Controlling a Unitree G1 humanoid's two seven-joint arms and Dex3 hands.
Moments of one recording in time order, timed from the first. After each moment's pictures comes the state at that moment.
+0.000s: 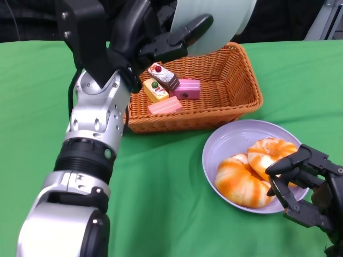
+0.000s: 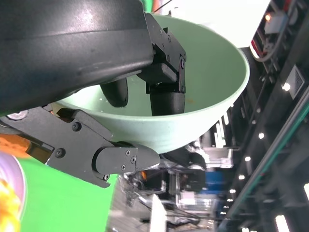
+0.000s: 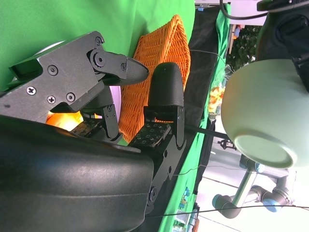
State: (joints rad) left arm -0.95 -0.07 0.12 0.79 -0.23 -0.23 -0.48; right arm 0.10 -0.01 -0.06 0.11 0.07 -0.47 0.14
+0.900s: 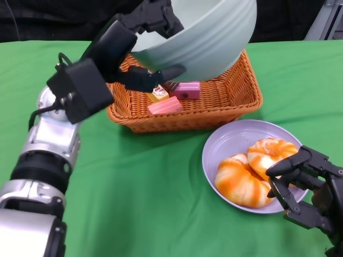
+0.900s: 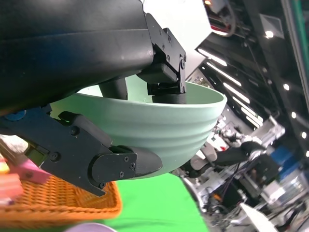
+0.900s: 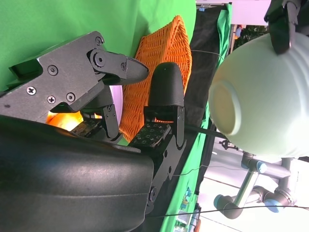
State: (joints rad) left arm -0.89 0.14 -0.02 0.92 0.11 -0.86 -0.39; right arm 0.11 -0.02 -0.06 0.10 0.07 -0.46 0.15
